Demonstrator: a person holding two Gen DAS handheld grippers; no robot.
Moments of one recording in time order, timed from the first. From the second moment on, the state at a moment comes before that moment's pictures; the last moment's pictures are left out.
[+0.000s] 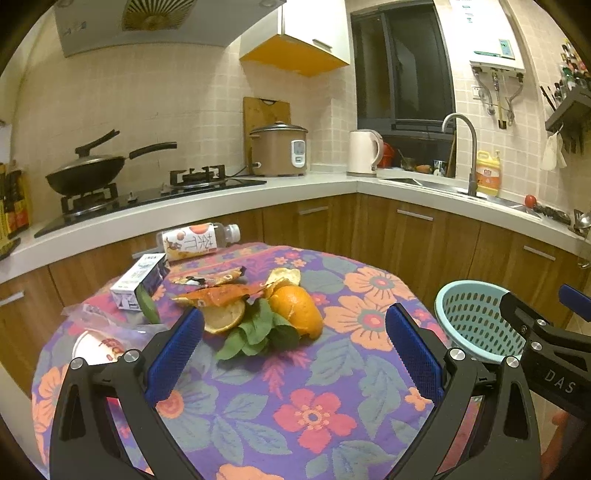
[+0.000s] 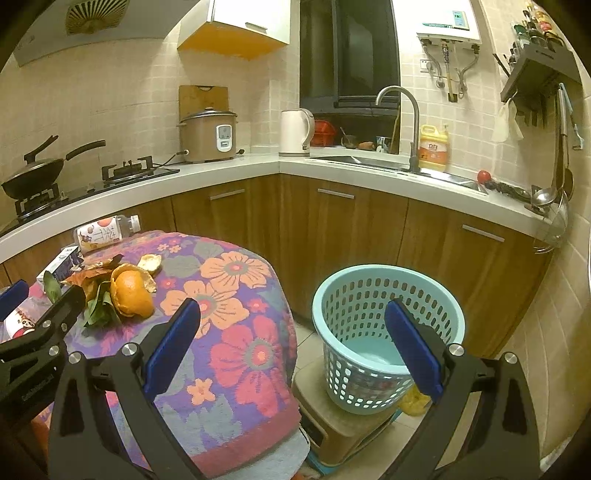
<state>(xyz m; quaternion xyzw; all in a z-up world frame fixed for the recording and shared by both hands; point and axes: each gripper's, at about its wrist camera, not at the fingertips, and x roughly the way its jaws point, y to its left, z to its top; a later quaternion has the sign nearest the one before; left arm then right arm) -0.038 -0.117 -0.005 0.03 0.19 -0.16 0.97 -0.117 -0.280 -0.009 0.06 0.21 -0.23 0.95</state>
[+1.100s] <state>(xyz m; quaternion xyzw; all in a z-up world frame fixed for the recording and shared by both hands) -0.026 -0.103 -0.012 0.03 0.20 -0.16 0.97 -0.108 -0.278 -0.011 0.06 0.22 -0.22 0.95</state>
